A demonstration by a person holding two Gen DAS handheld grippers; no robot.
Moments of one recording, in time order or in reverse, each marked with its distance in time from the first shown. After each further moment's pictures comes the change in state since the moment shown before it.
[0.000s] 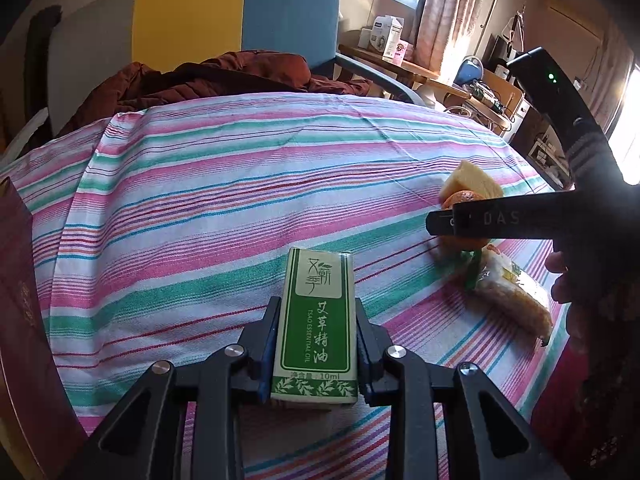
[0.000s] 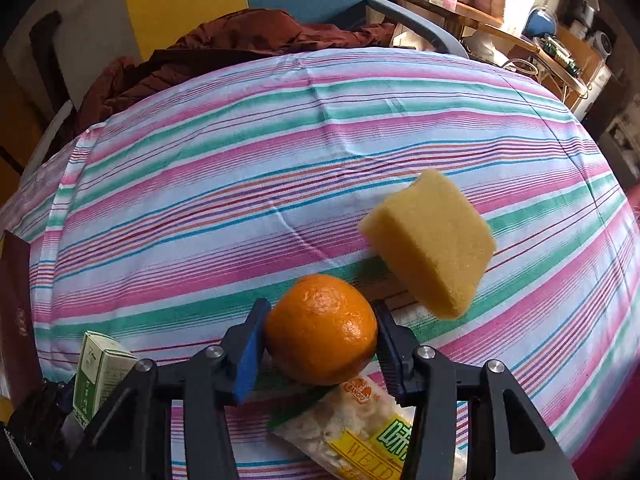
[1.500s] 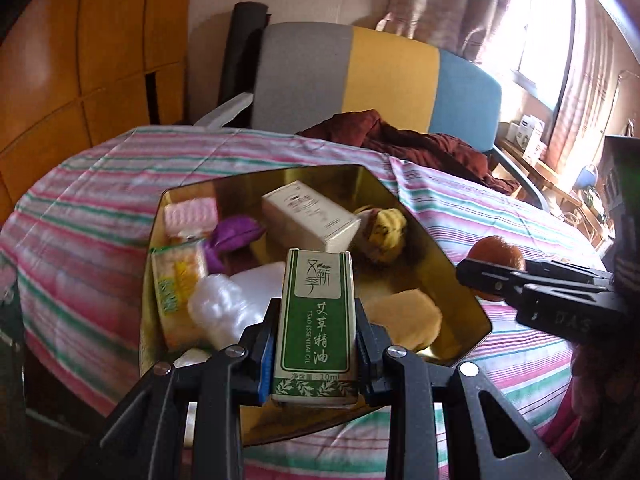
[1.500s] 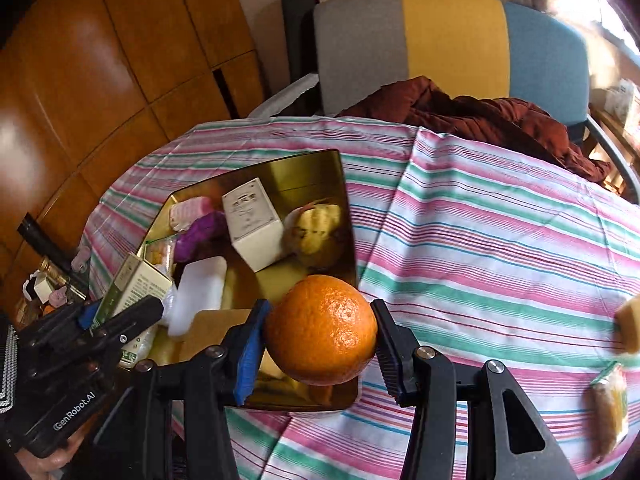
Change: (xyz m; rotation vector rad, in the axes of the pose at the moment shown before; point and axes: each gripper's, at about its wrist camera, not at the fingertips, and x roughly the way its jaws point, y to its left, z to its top) left arm -0.225 0.177 -0.108 -0.371 -0.186 0.377; right arm -0.126 0.246 -0.113 -0.489 -0.188 0.499
